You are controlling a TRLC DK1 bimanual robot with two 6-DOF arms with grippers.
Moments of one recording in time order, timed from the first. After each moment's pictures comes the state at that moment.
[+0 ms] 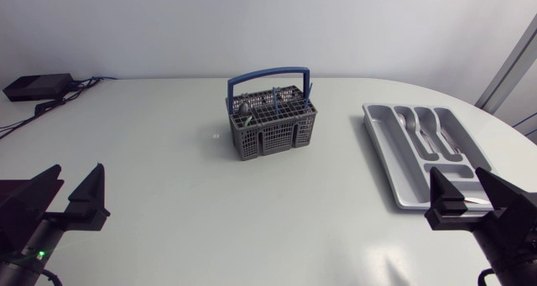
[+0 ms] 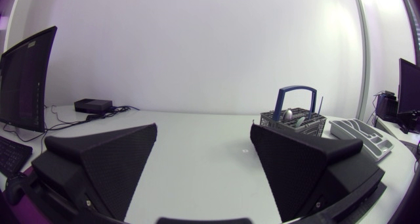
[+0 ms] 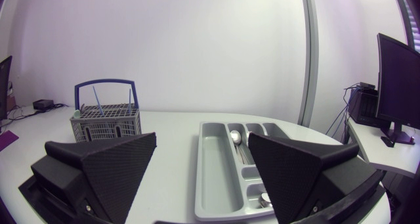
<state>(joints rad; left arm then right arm) 0.06 0.05 0.02 0.00 0.06 -0.03 -0.05 0.06 0.03 -0.03 -0.01 0.00</state>
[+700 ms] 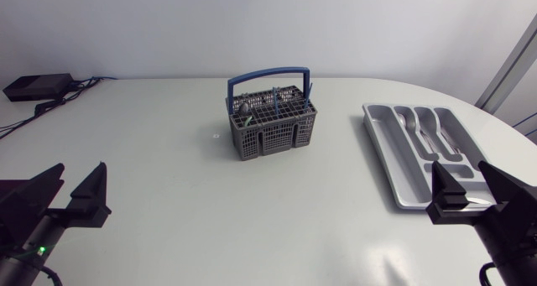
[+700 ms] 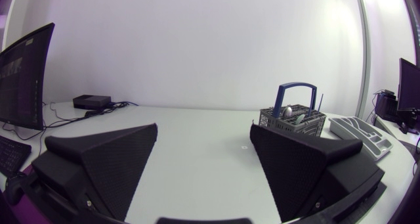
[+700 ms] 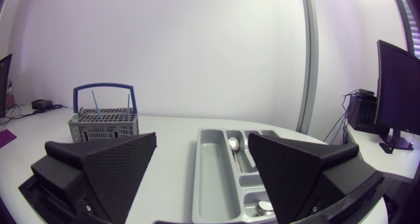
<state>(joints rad) 0.05 0.15 0.05 0.04 0.06 -0.03 -0.05 0.15 0.04 0.07 -0.01 -0.03</state>
